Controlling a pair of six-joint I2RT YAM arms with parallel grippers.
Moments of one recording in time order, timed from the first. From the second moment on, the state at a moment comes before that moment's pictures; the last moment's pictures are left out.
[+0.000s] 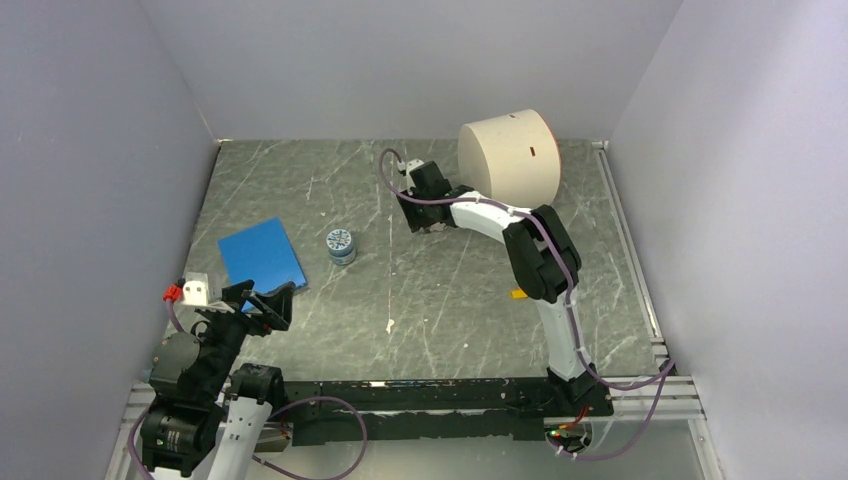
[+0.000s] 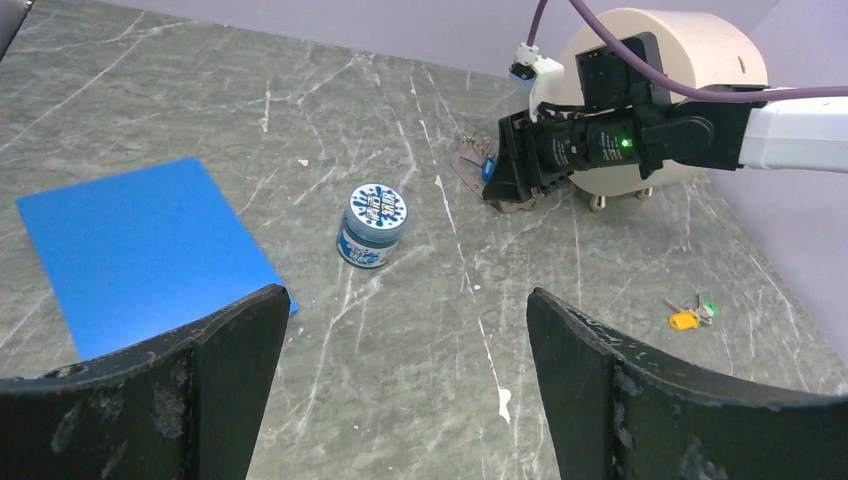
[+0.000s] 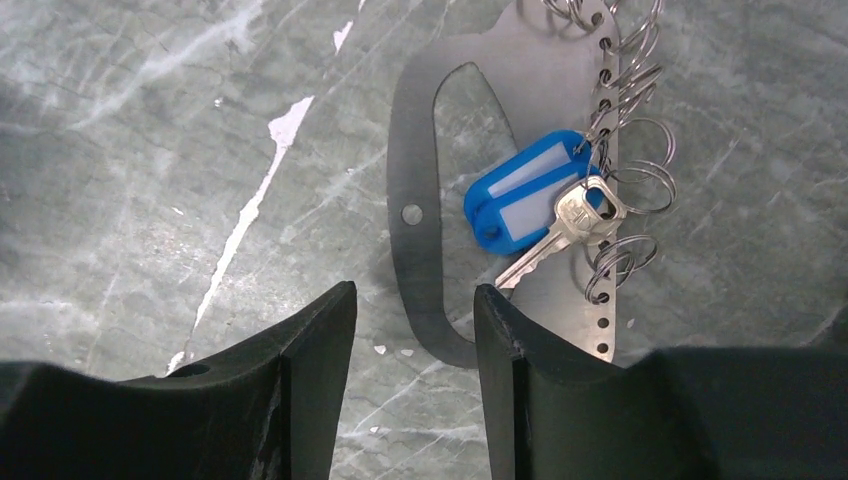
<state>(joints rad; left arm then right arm) -0.15 0.04 0.74 -0.74 0.06 -0.34 0.61 2.17 1.59 -0.26 0.02 0.08</state>
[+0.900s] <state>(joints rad) -0.15 0.04 0.74 -0.72 0.06 -0.34 0.71 1.89 1.09 -0.04 -0.02 0.22</state>
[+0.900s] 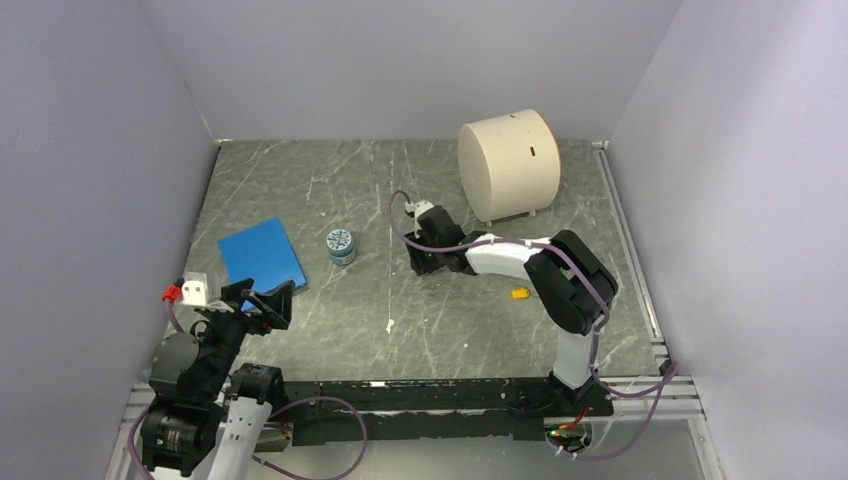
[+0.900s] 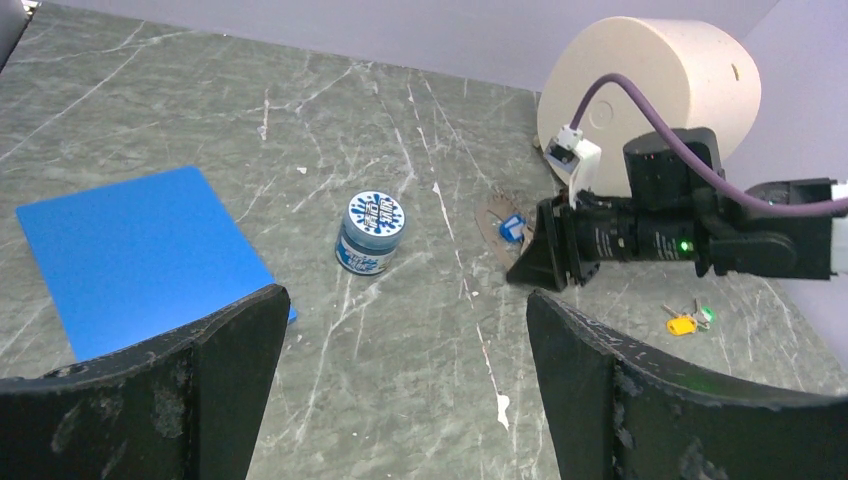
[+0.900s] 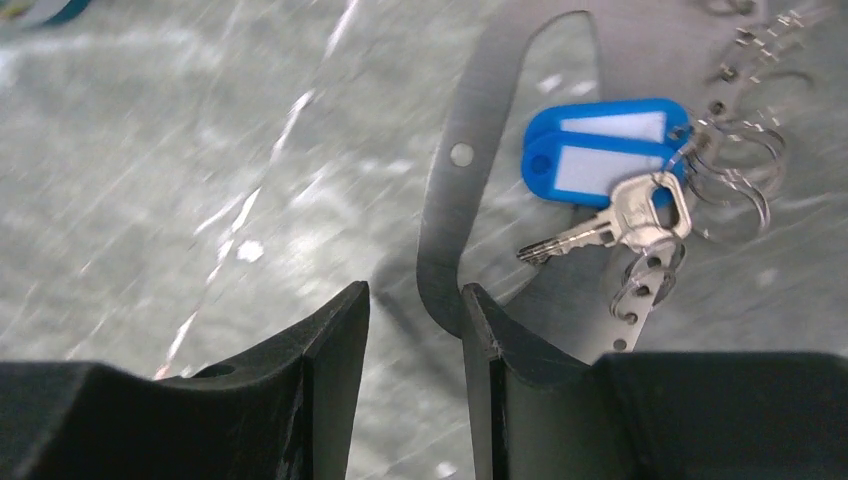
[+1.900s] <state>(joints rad) -0.15 0.21 0.74 -0.68 0.26 -0.34 1.03 1.42 0.94 -0.30 0.08 0.41</state>
